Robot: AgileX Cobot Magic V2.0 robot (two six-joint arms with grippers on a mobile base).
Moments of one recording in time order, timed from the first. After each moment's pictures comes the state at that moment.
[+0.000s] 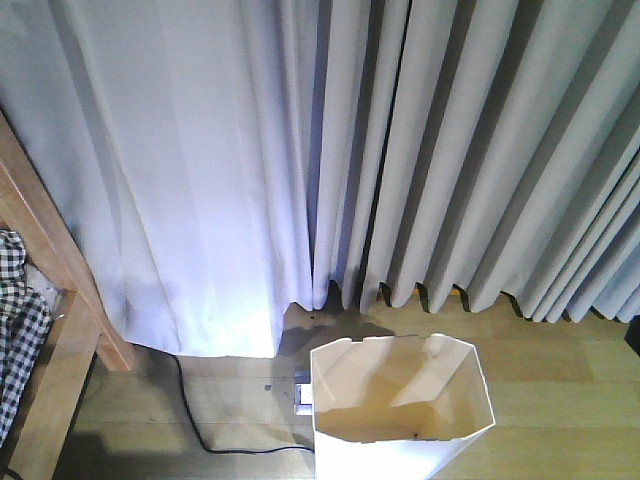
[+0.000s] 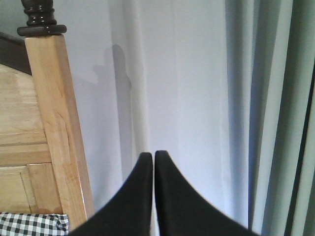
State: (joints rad) left arm 0.01 -0.02 0.03 0.03 0.08 0.00; right arm -0.06 0.43 -0.43 0.52 0.43 -0.56
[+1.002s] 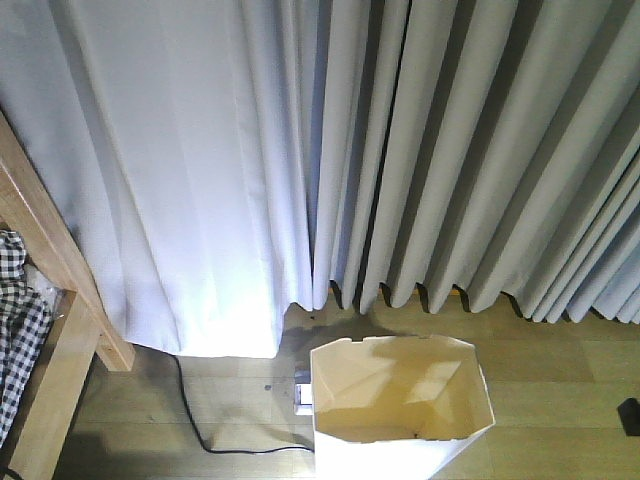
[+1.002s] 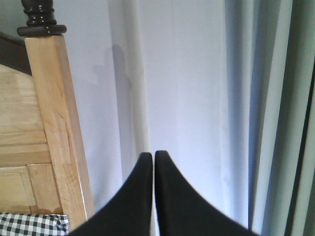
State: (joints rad) left arm 0.01 -0.02 0.03 0.03 0.08 0.00; right arm -0.06 -0.01 0.03 0.02 0.09 -0.06
